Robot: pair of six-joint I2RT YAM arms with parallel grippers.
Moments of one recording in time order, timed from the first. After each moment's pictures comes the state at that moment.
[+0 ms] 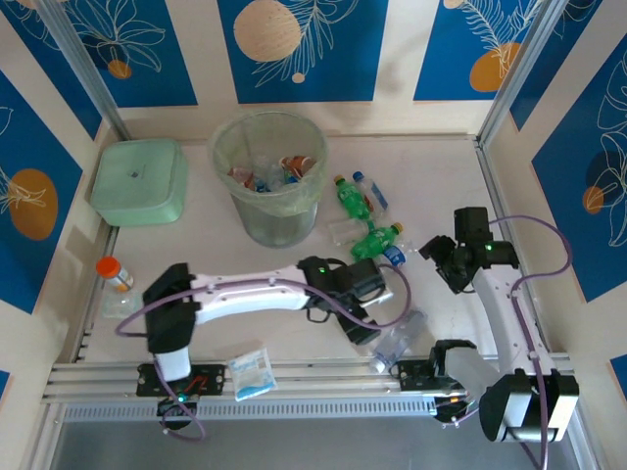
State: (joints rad) left arm -1.28 1.83 1.47 -0.78 0.04 -0.16; right arm -0.04 0.98 0.85 -1.04 -0.05 0.85
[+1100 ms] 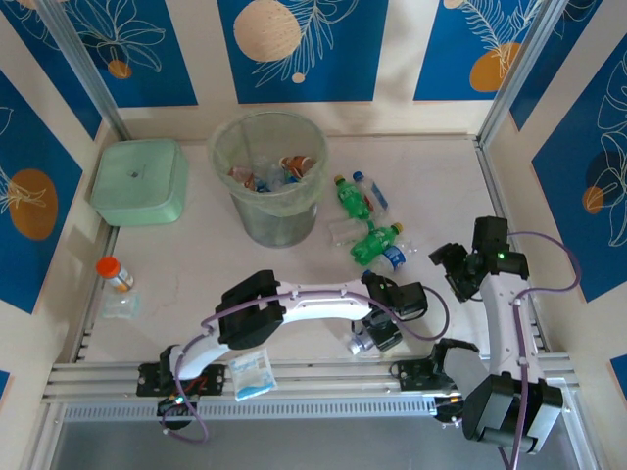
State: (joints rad) left arm -1.35 2.27 1.85 -0.93 -0.03 -0.24; right arm -0.23 0.94 0.79 -1.04 -0.19 0.79
